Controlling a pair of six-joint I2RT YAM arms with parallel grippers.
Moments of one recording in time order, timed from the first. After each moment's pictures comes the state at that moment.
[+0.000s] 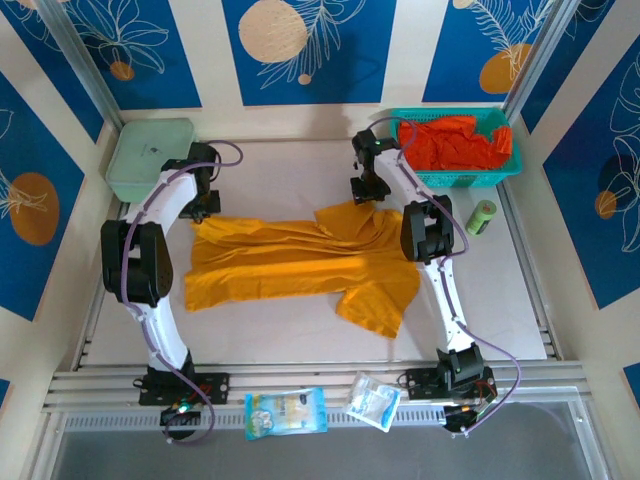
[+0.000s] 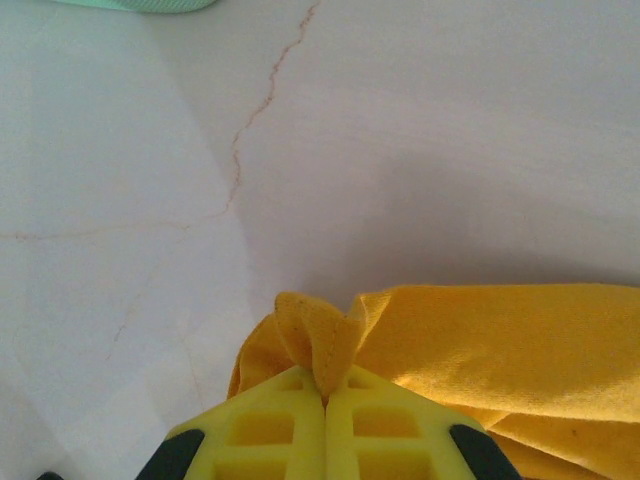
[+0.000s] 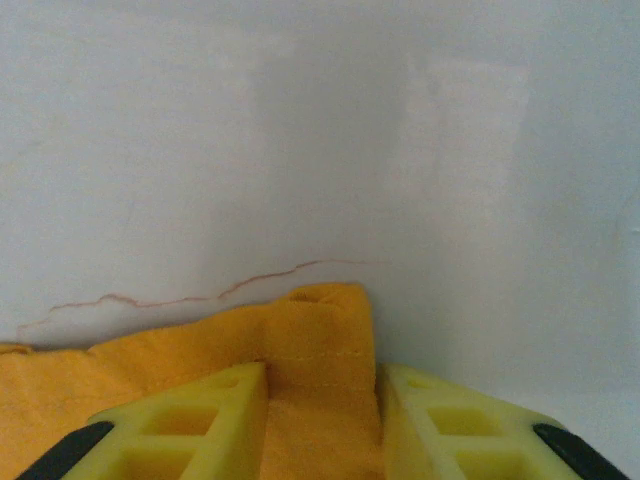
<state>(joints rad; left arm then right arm) -0.11 1.91 1.57 -0.95 -0.27 -0.23 0.30 2.61 2.44 -1.25 0.03 0.15</state>
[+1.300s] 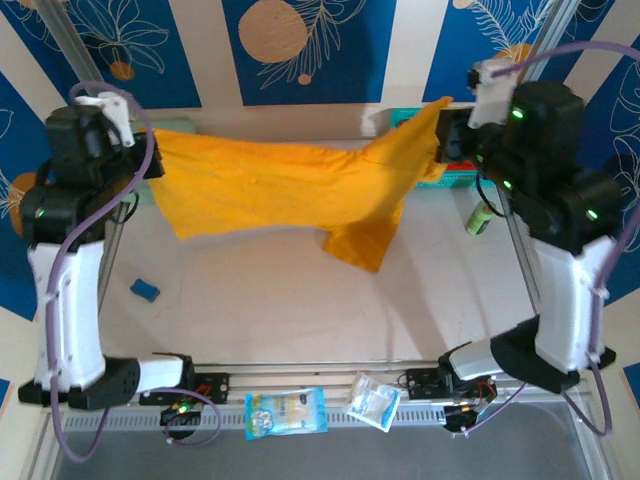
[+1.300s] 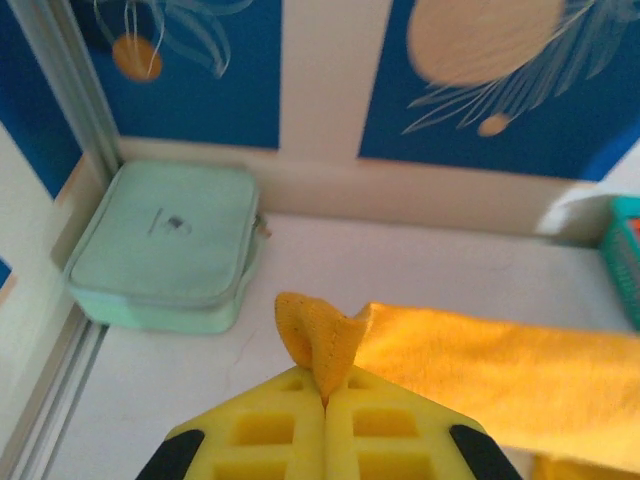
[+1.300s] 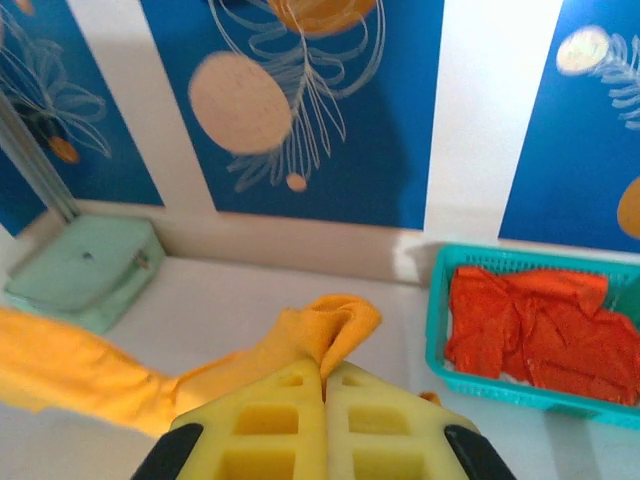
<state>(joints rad) -0.11 1.26 2.01 -1.14 -0.07 -0.16 0.44 1.39 2.40 -1.26 0.14 0.14</state>
